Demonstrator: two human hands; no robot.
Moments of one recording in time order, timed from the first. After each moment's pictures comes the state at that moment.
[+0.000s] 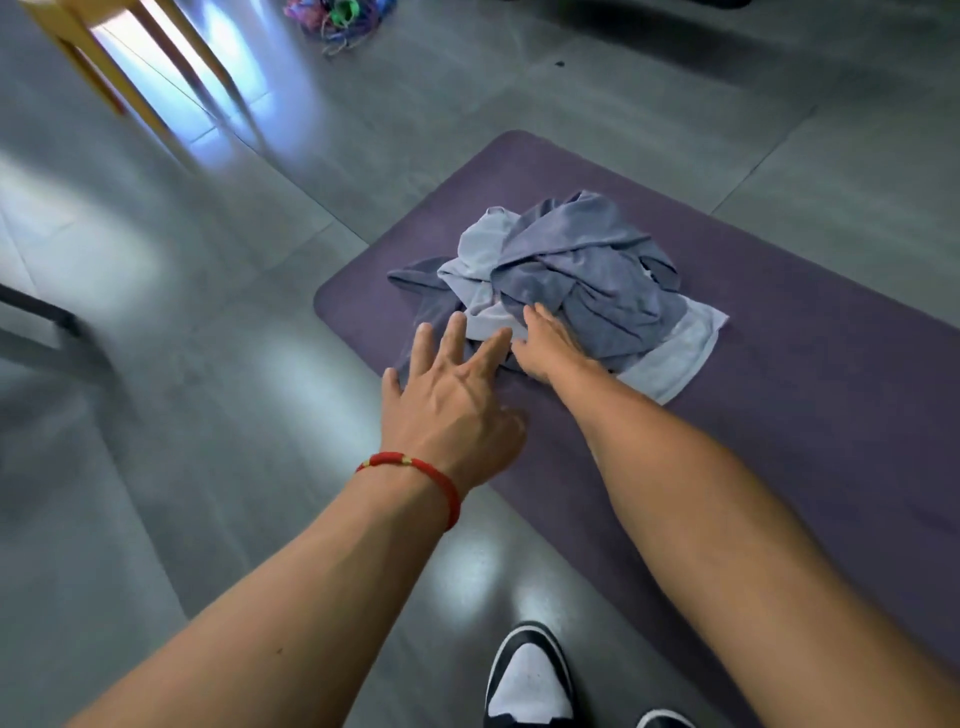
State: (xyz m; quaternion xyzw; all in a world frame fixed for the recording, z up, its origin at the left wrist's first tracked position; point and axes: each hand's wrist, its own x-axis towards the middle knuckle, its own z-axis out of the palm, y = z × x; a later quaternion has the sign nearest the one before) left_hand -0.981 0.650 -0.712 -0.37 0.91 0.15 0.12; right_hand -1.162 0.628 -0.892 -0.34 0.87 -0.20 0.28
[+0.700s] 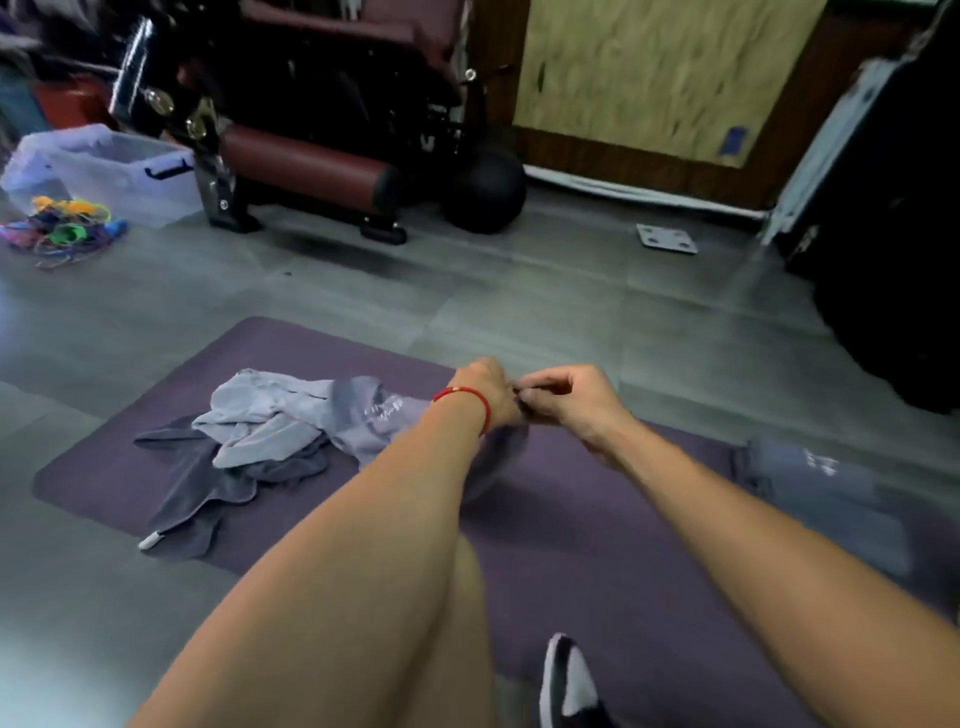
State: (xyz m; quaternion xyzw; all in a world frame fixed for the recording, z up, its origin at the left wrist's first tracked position) left_hand -1.086 0.892 -0.603 -0.11 0.94 0.32 0.08; right_hand -1.126 1.038 -0.632 -0.14 0.76 -0.61 0.16
